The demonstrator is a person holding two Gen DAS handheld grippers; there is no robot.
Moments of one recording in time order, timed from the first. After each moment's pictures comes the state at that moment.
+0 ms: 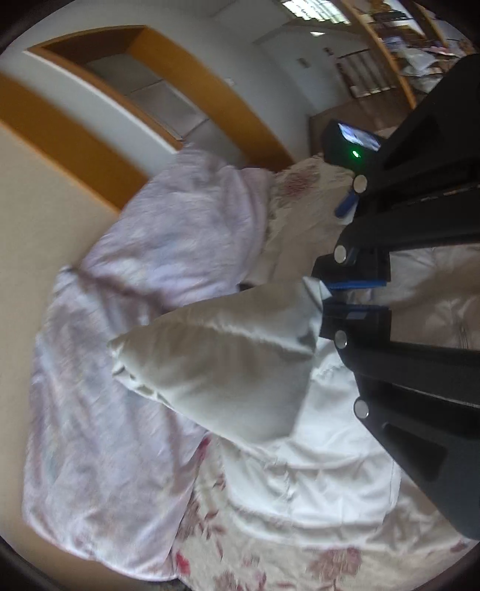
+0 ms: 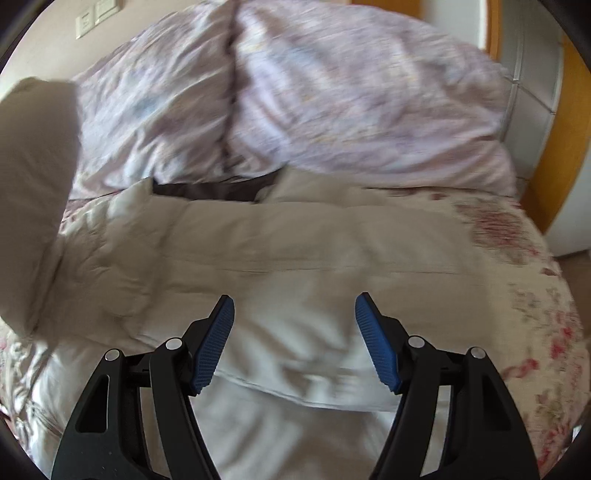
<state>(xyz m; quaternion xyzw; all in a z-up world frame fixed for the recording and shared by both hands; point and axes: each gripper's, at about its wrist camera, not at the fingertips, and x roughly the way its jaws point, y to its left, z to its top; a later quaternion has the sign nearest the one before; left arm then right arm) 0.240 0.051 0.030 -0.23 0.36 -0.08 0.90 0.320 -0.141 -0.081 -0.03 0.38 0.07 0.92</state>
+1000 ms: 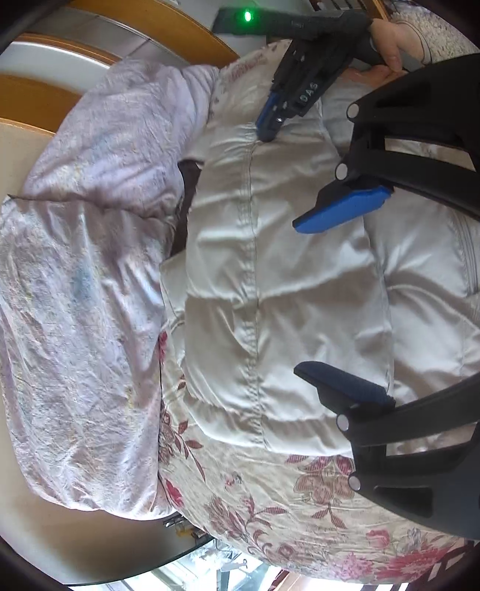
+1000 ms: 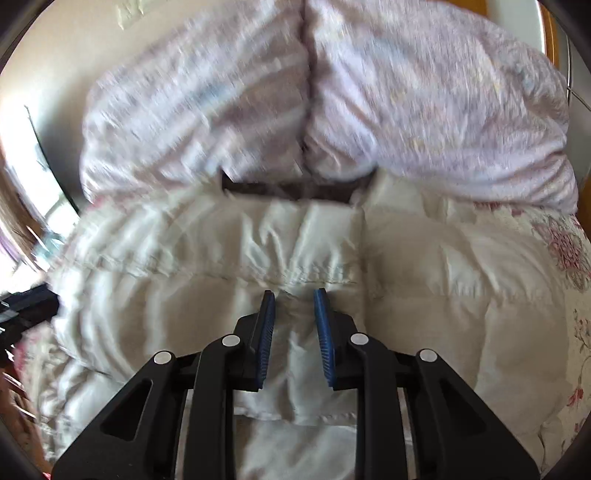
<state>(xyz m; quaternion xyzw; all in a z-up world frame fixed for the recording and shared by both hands) 0.223 0.117 -0.050 -0.10 0.43 0.07 0.89 0.342 -0.085 -0.114 -0.02 0.41 0.17 0.89</state>
